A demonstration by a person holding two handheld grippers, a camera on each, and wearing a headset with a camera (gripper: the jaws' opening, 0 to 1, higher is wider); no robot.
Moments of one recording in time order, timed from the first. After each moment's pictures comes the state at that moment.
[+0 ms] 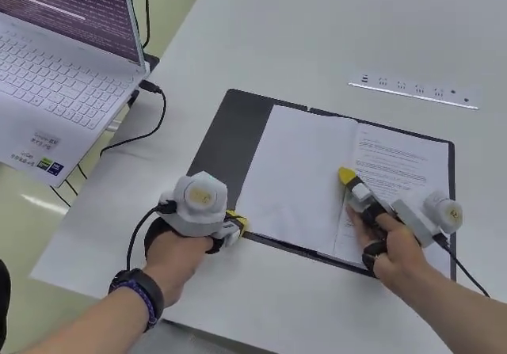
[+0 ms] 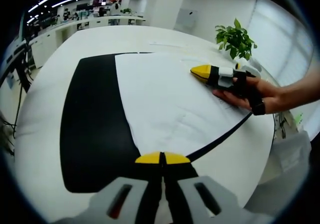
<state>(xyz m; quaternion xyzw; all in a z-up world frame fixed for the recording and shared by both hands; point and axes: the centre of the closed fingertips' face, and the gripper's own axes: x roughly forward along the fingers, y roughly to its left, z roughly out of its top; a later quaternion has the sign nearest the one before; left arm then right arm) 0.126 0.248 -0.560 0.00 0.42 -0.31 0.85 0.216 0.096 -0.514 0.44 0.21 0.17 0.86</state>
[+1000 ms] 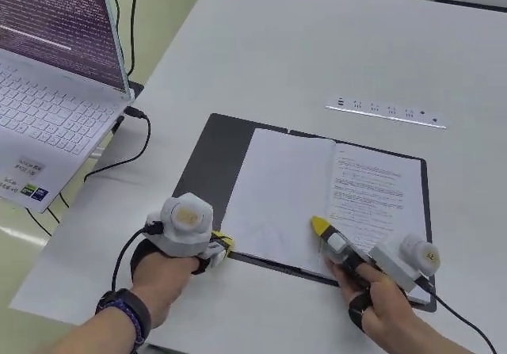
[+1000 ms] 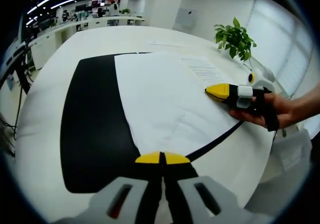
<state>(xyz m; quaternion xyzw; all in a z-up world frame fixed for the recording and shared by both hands) 0.125 0.248 -0.559 0.01 0.41 -0.31 0.85 0.163 0.100 -0.543 0.41 0.25 0.20 0.85</state>
